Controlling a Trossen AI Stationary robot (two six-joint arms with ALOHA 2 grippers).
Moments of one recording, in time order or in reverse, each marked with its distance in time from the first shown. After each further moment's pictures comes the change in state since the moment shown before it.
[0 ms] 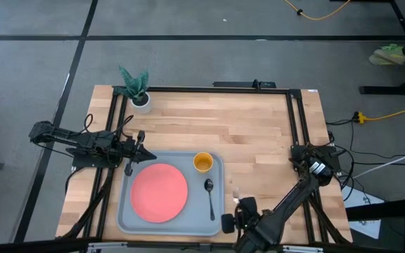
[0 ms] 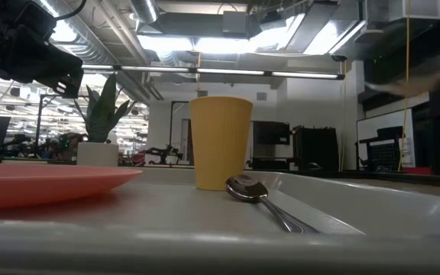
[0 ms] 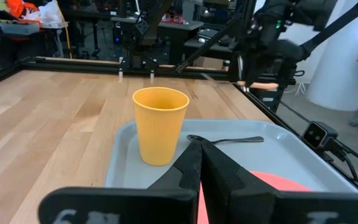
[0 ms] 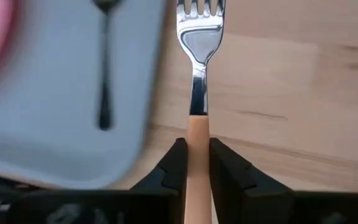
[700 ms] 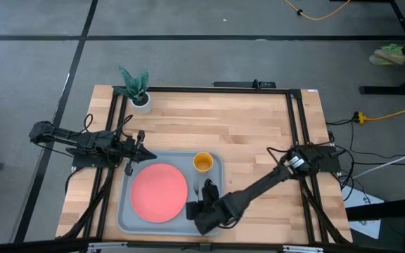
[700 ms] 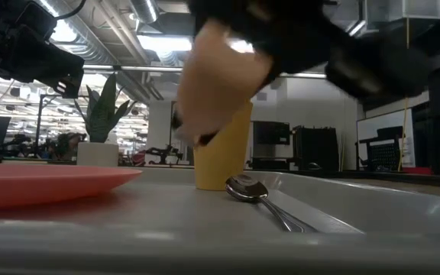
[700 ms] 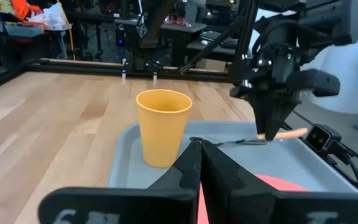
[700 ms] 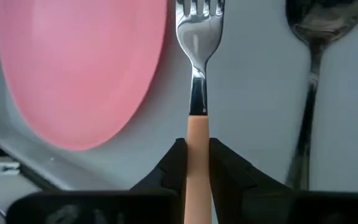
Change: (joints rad) left arm 0.000 0.000 0.000 0.007 -0.013 0.000; right arm -0.247 0.114 -0.014 0.568 0.040 -0.344
